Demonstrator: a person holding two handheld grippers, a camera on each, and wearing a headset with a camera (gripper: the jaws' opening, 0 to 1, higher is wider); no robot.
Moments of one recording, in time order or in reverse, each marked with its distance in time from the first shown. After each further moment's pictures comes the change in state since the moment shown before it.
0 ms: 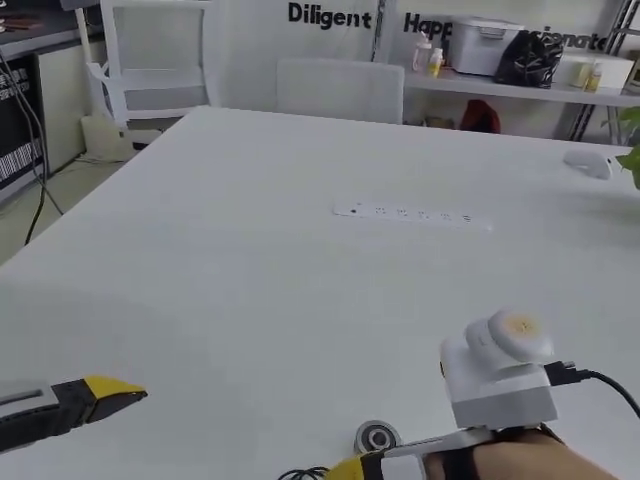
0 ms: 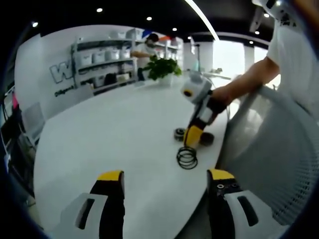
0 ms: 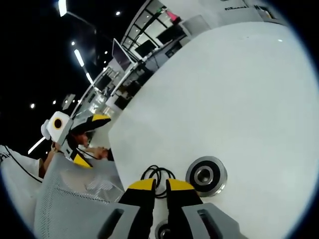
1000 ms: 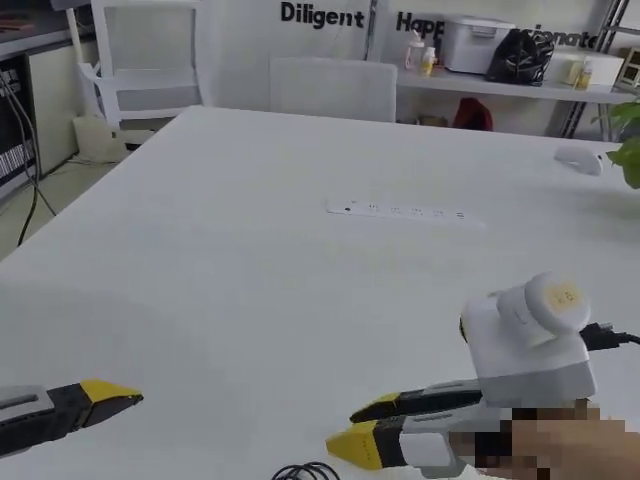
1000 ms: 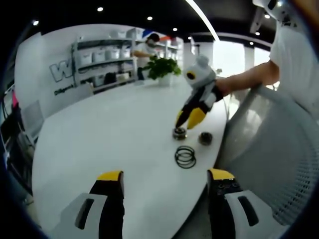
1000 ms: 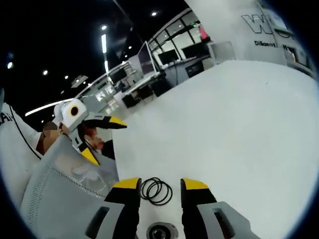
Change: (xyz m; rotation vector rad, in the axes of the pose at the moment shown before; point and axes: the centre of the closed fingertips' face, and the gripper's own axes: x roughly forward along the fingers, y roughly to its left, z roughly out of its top) left arm 0.001 -0.003 -0.003 -0.012 0.001 -0.008; right arm -0.029 0.019 0.032 -0.340 -0.086 -0.028
